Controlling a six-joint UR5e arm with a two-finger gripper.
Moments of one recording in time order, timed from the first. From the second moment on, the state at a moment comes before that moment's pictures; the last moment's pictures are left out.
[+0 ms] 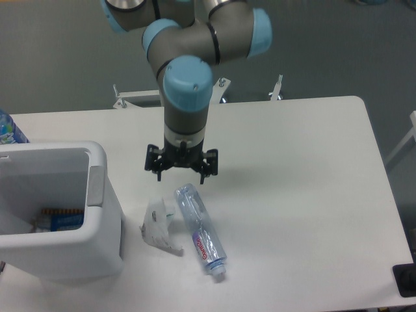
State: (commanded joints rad) arm 2.29 -1.87 -1.72 -1.10 1.44 0.35
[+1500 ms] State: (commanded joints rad) arm 2.27 -1.91 -1.71 -1.07 1.44 0.31
